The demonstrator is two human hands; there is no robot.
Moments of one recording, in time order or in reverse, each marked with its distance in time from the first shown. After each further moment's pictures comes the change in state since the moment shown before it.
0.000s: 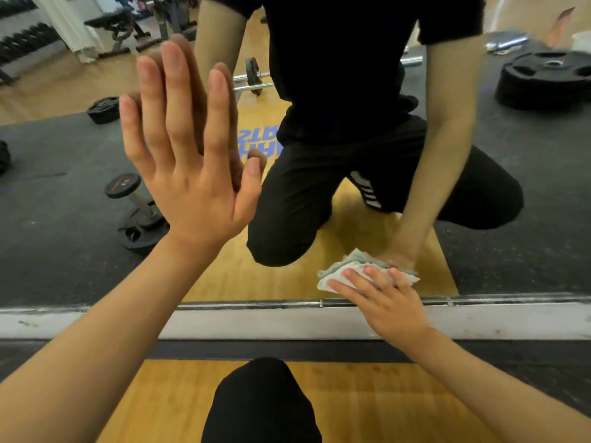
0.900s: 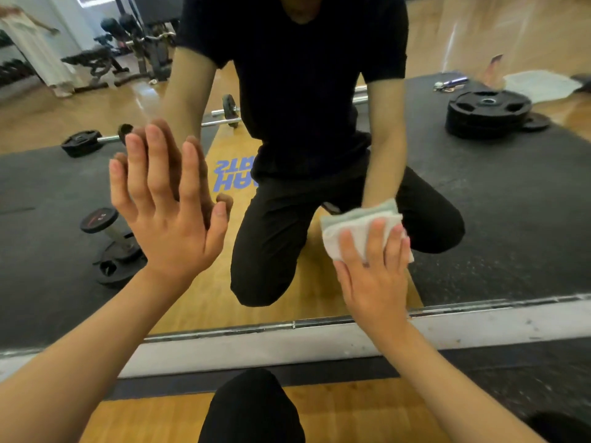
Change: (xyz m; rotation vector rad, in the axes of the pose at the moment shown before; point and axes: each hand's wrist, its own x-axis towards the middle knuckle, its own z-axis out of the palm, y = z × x) left_hand -0.002 -0.007 -0.002 -0.086 -0.029 0.046; right_hand 0.064 0.048 -0.069 0.283 0.189 0.541
